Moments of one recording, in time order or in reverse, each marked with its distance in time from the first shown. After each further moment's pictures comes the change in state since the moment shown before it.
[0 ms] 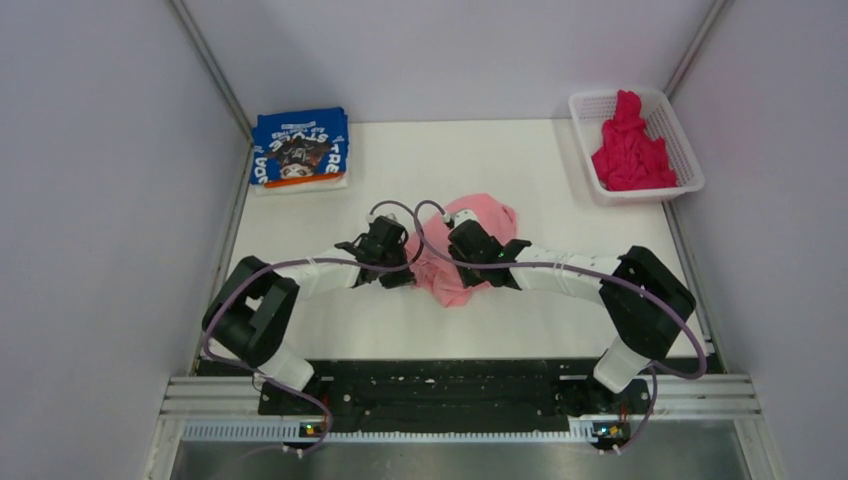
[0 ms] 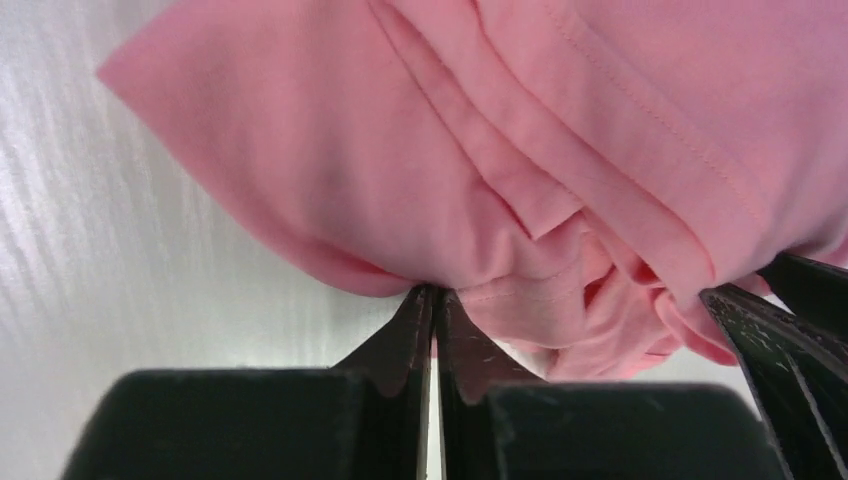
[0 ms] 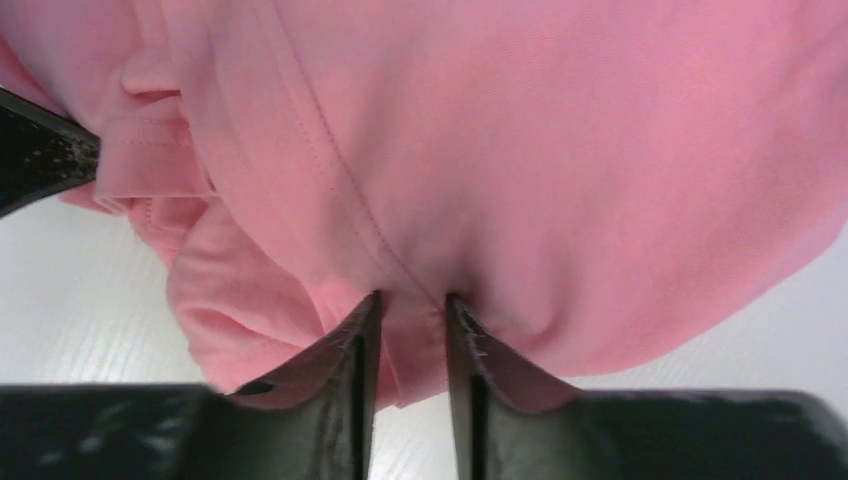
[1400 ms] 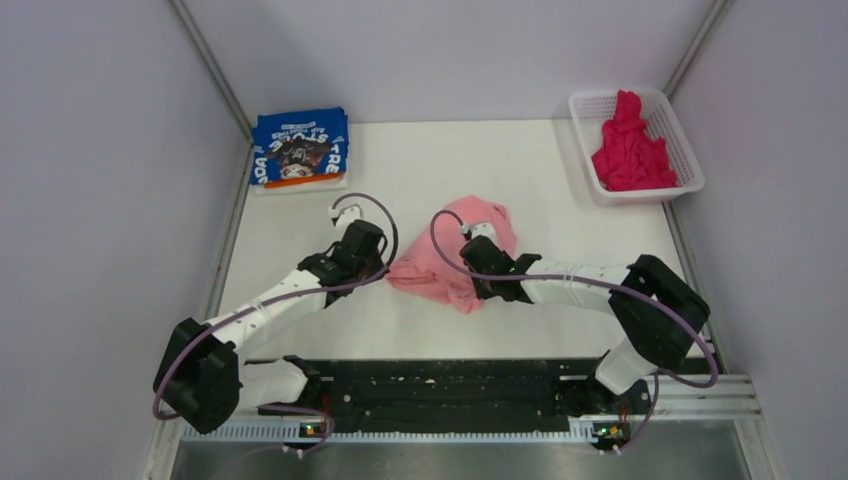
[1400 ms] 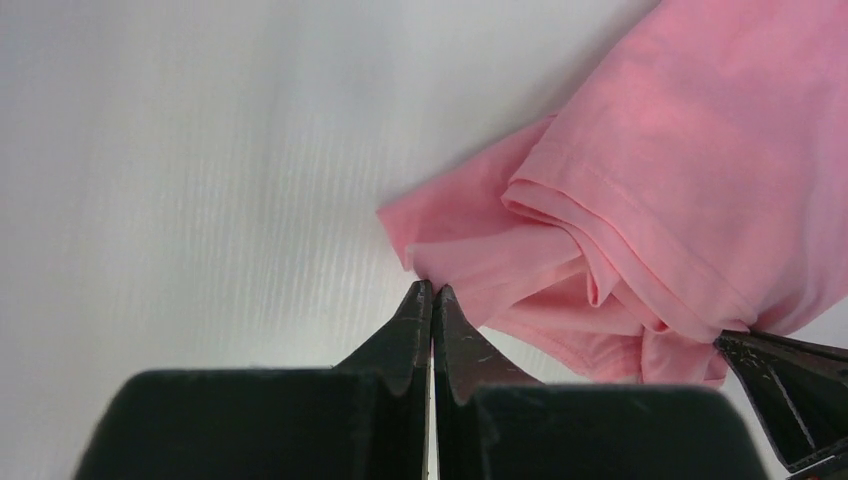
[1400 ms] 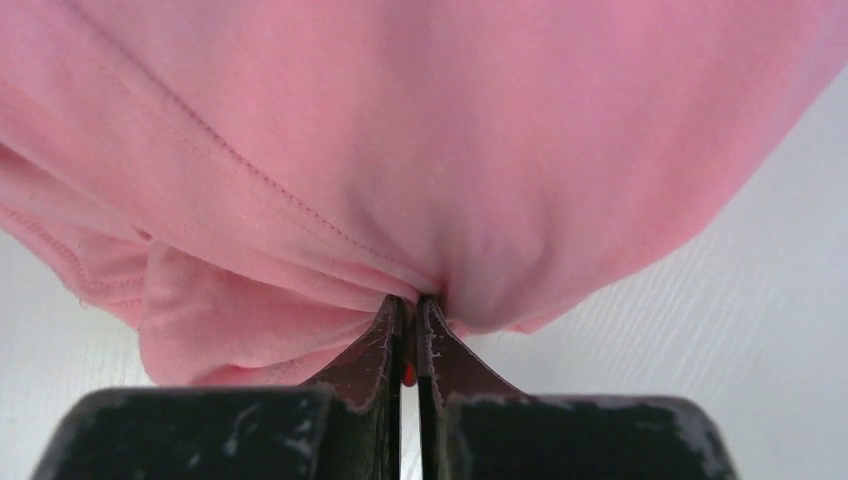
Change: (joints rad) left arm -0.008 -0.350 -0.047 -0.186 -0.341 0.008; right arm 0.002 -0.070 -0.151 0.029 0.067 0.113
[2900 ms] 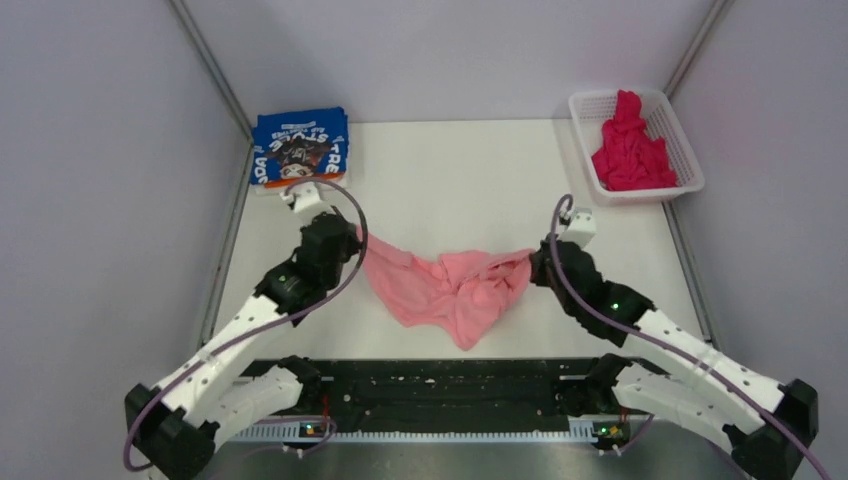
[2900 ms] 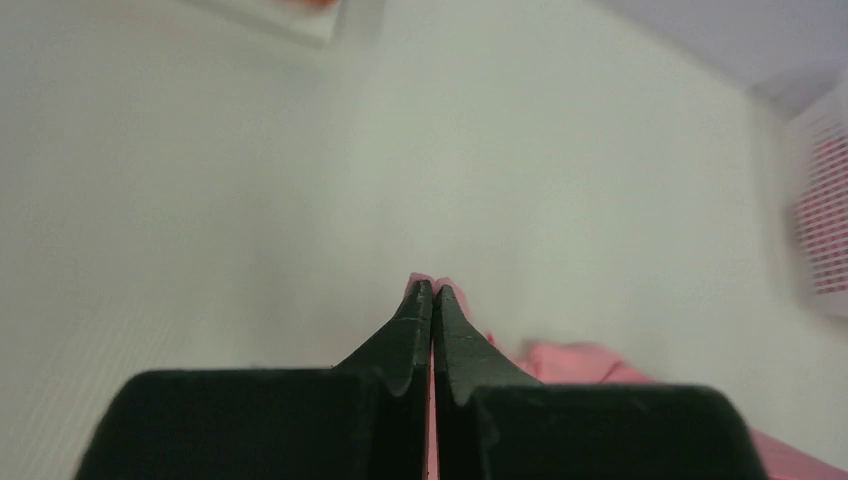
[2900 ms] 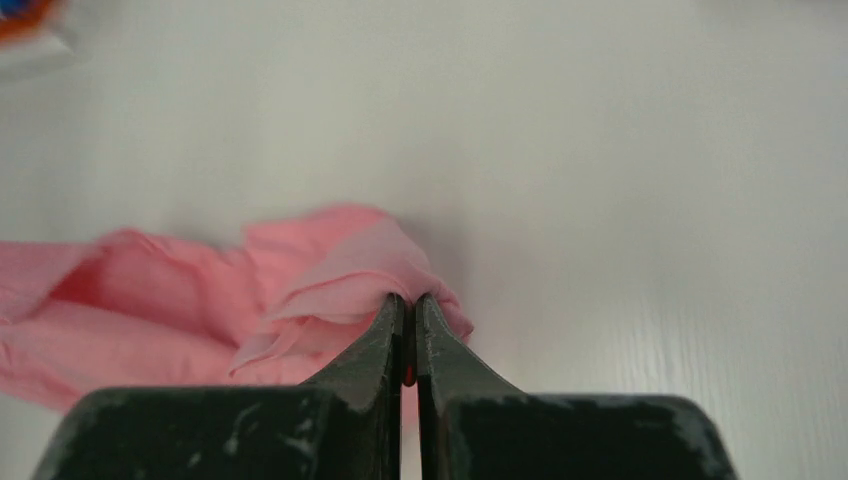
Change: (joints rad) left arm 0.008 -0.397 0.129 0.069 -0.288 0.136; right arm -0.089 -0.847 -0.113 -0.068 0.246 0.116
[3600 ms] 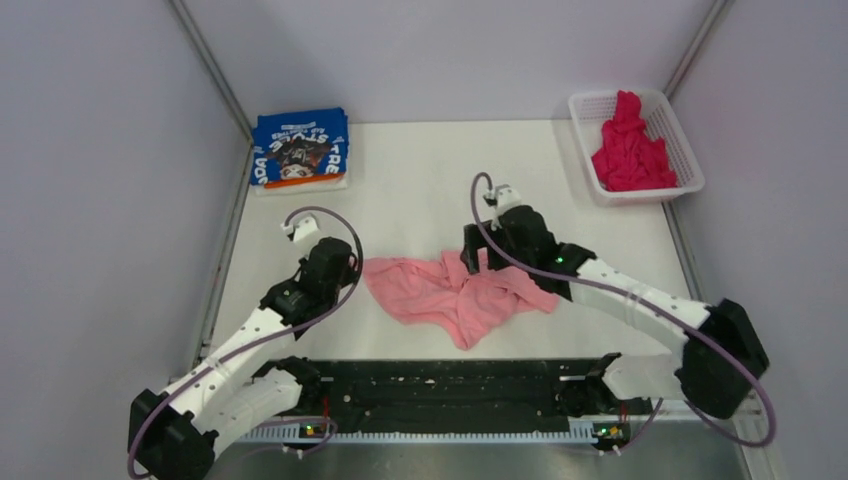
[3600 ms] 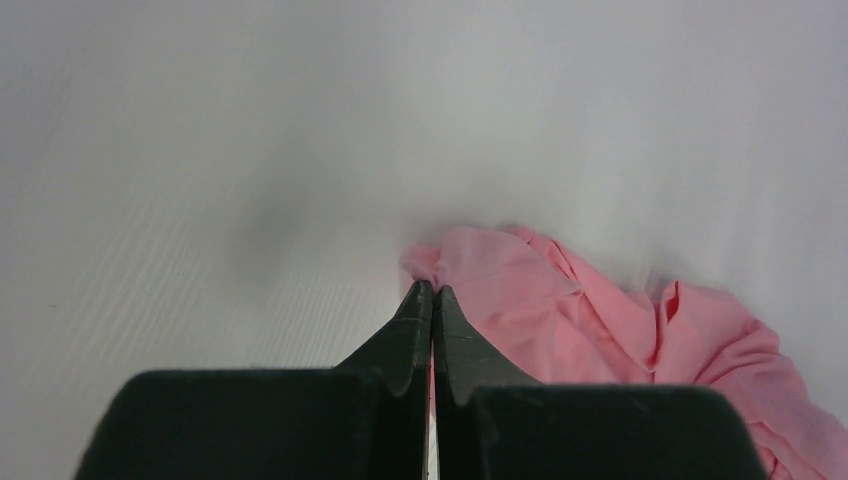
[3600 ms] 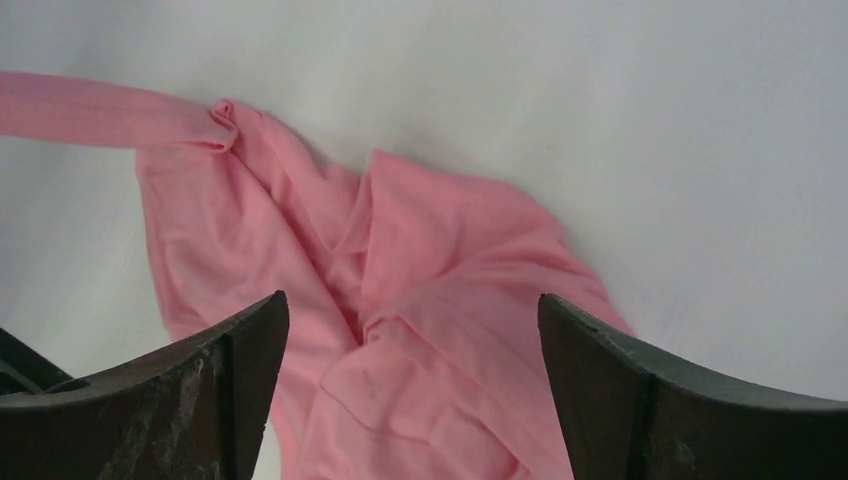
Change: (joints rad) left arm 0.028 0.046 -0.238 -0.140 0.043 -0.183; right arm -0.045 0.430 0.065 0.112 -0.421 -0.190
